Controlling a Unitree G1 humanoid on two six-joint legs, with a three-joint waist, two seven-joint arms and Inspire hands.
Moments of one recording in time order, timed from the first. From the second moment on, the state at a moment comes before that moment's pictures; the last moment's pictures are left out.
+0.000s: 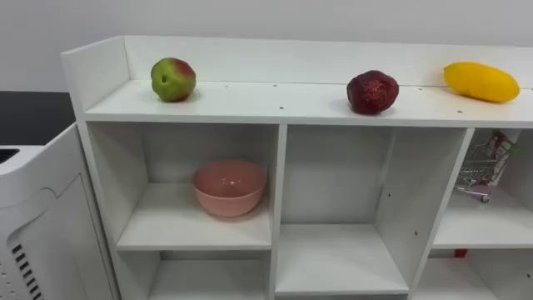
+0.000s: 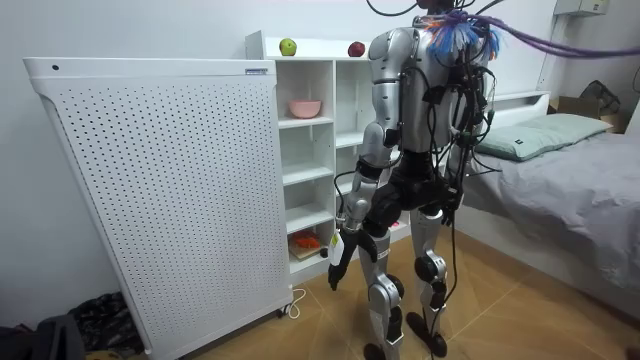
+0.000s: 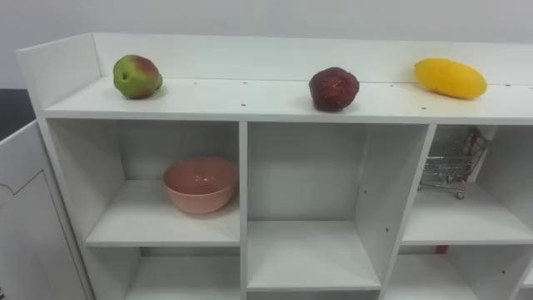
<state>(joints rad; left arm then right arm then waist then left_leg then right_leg) 0.25 0.14 0.10 1.12 0.47 0.18 0.05 0.12 -0.22 0.00 1.28 0.24 0.02 0.09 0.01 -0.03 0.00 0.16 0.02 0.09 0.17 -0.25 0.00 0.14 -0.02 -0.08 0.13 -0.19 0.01</state>
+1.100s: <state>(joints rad) 0.22 0.17 0.10 1.07 0.47 -0.01 0.15 0.10 -0.22 -0.19 0.18 0.21 -0.14 -0.32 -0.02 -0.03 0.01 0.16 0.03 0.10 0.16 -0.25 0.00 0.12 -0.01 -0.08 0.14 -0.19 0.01</state>
